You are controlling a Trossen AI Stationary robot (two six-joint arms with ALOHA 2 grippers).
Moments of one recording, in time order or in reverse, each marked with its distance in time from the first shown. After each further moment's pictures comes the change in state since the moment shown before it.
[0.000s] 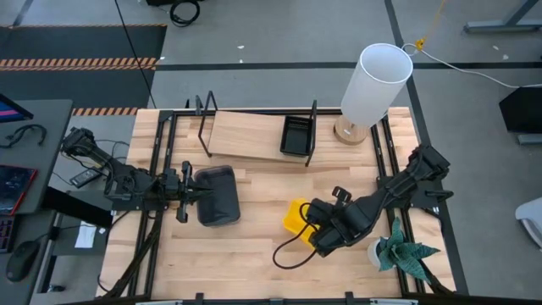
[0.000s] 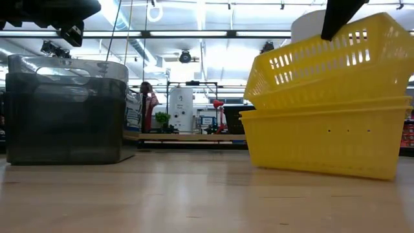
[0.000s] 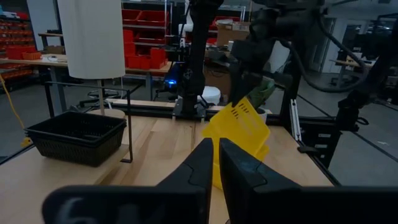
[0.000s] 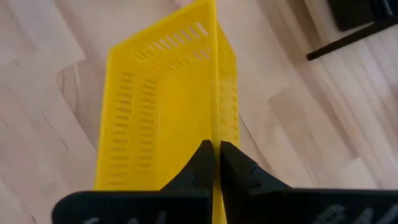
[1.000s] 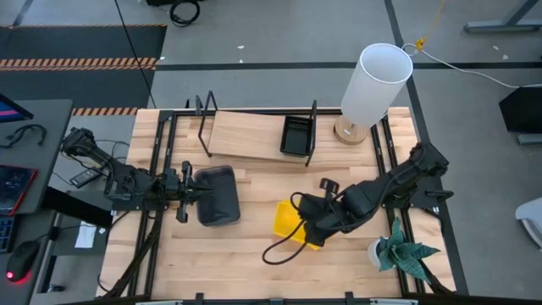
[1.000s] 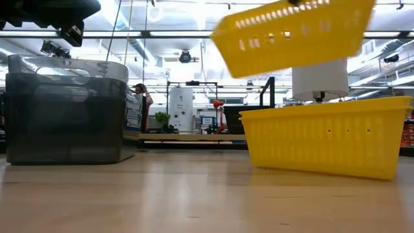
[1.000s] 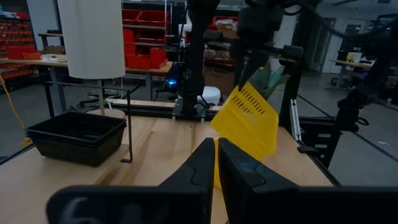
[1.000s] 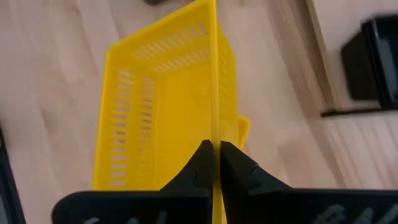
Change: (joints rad) left arm 0.000 0.000 0.000 0.000 0.000 0.000; right arm -0.071 -0.010 0.166 0.035 -0.047 -0.309
